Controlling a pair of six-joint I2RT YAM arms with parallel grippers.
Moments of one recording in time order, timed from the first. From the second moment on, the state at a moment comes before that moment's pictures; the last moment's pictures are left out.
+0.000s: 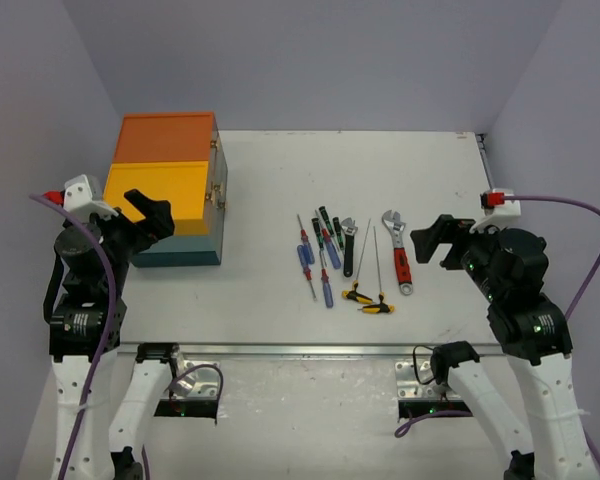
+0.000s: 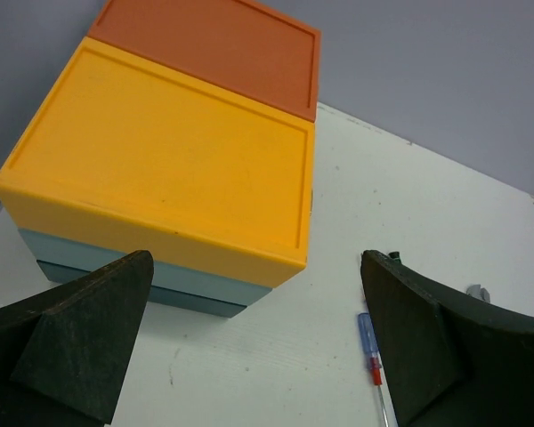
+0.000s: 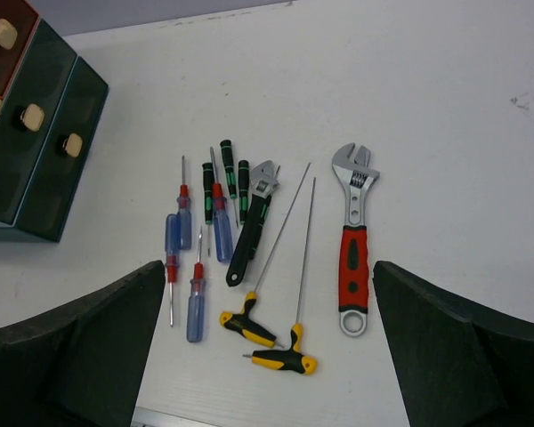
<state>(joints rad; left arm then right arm) 0.06 0.59 1.04 -0.66 -0.08 -0.40 0.18 0.57 0.93 -0.67 -0.02 0.26</state>
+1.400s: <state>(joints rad) 0.02 0.49 0.73 -0.49 -0.05 -0.39 0.56 2.75 2.32 0.42 -0.45 1.08</state>
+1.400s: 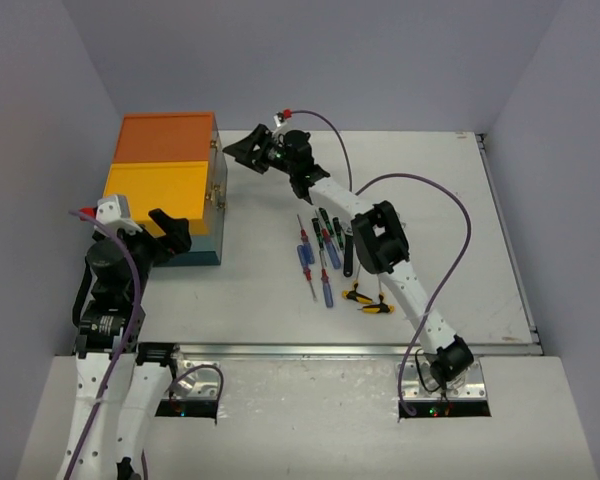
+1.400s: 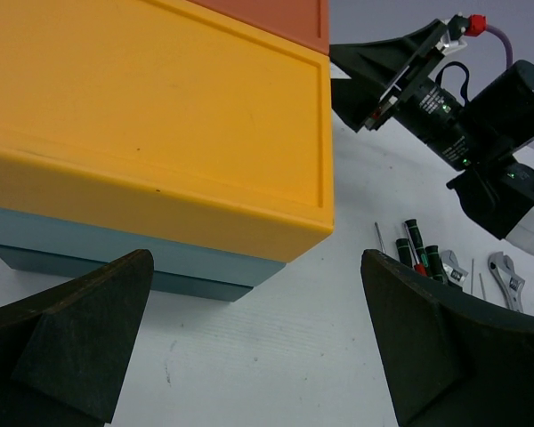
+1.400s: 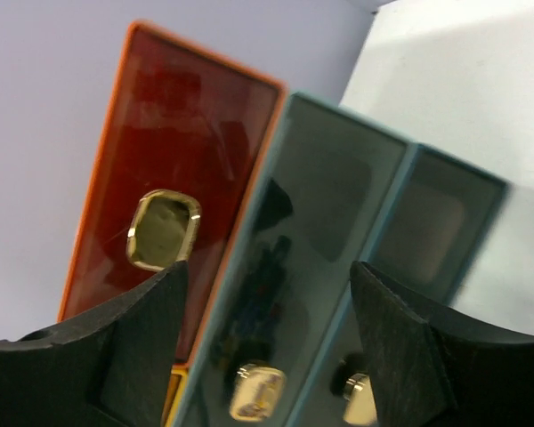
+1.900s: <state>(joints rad) -0.04 0.49 0.72 -0.48 -0.05 -0.39 0.65 2.77 2.35 0.53 -0.24 1.11</state>
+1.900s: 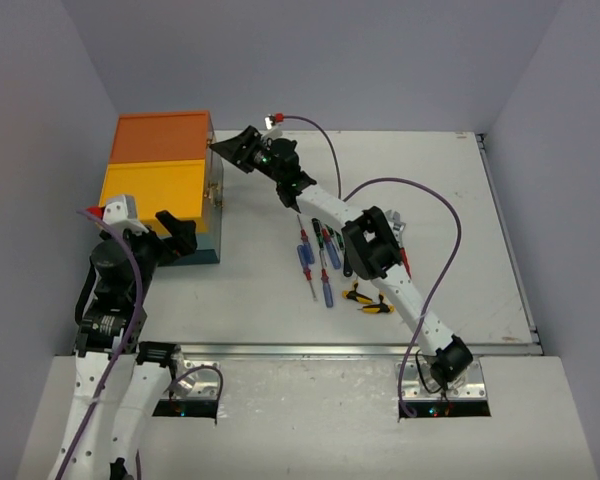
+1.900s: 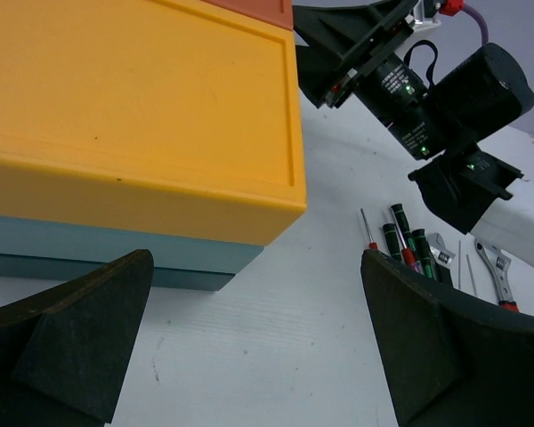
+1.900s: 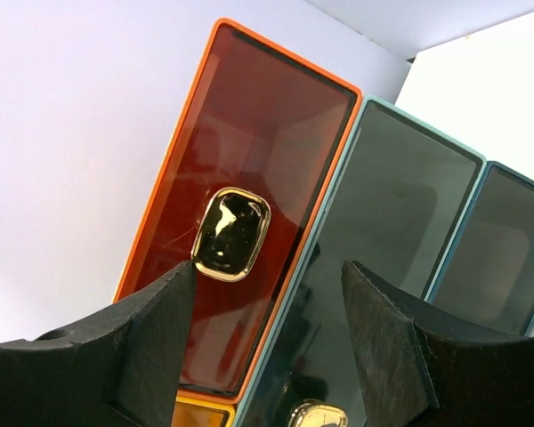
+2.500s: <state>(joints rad) -0.05 0.54 0.72 -0.47 -0.03 -0.39 0.66 2.78 2.37 0.60 -0.19 1.17</state>
